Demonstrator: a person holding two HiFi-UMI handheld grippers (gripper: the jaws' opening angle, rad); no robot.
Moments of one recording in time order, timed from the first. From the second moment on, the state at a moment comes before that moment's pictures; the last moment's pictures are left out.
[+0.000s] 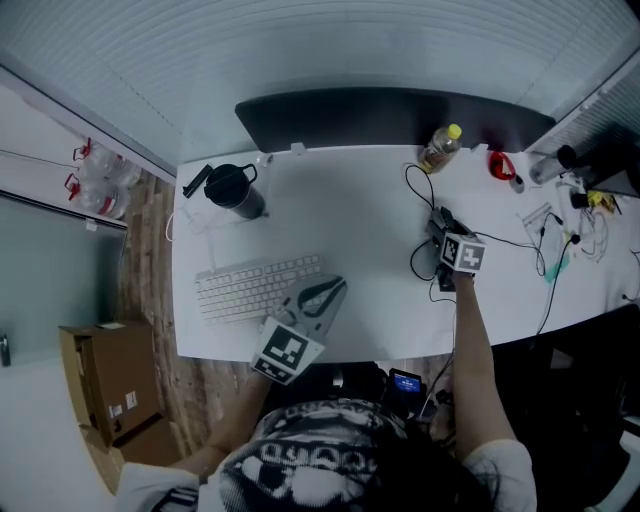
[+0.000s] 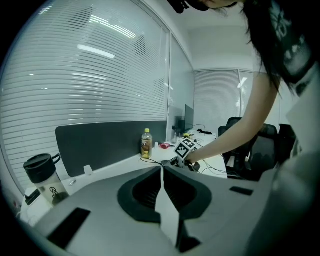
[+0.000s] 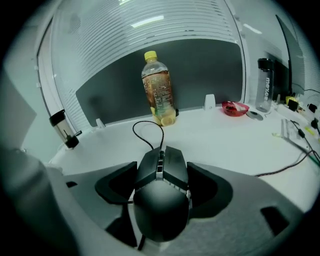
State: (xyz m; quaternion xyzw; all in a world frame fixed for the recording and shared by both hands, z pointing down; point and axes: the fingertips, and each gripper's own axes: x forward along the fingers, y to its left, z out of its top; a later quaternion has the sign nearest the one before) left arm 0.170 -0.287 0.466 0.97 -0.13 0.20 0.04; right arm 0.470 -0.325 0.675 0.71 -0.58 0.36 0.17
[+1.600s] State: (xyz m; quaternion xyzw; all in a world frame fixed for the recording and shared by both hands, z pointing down) left arm 0.170 -0.140 0.468 0.96 -0.18 0.21 0.03; right arm 0.264 -0.134 0.539 0.60 -0.75 0.26 0.04
